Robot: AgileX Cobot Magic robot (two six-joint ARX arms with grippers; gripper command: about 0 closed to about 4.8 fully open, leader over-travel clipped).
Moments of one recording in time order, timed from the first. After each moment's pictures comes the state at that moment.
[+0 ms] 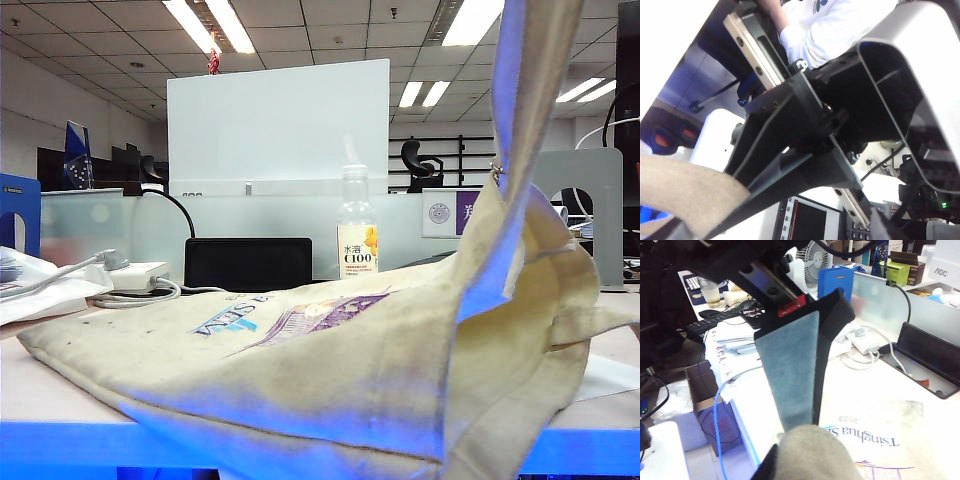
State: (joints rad) left arm -0.92 1.91 2.43 -1.36 0.89 -0.20; right arm 0.49 0.57 0.89 -0.46 -0.50 -0.03
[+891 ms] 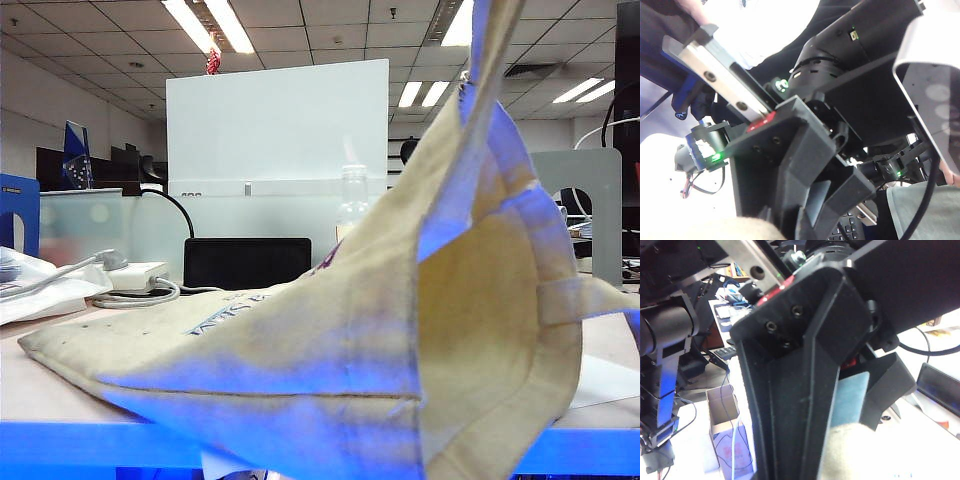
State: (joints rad) left arm -0.92 1.98 2.38 -1.22 1.13 -0.12; right arm 0.49 0.51 0.89 -0.40 -0.58 -0.02
